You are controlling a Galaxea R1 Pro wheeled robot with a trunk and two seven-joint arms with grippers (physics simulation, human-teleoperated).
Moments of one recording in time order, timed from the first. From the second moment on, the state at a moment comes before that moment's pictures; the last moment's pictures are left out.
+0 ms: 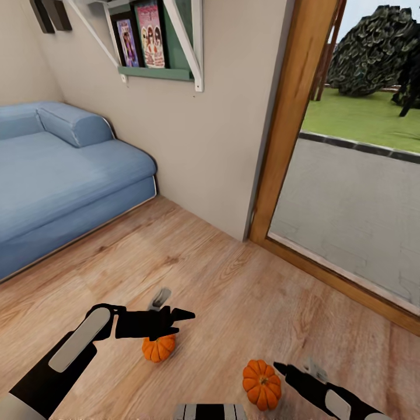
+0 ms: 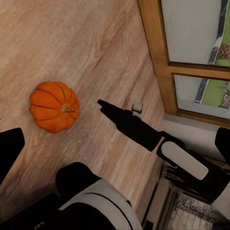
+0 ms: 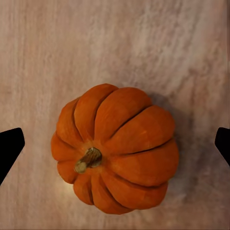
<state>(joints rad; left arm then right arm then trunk) -0.49 0.30 -0.42 -1.34 1.54 0.99 0.15 -0.57 -0.19 0.63 -0.11 -1.22 0.11 0.42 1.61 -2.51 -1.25</state>
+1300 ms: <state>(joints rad) -0.49 0.30 -0.45 -1.34 1.54 0.99 0.15 -0.57 -0.24 0.63 -0.13 -1.30 0.10 0.59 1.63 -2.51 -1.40</state>
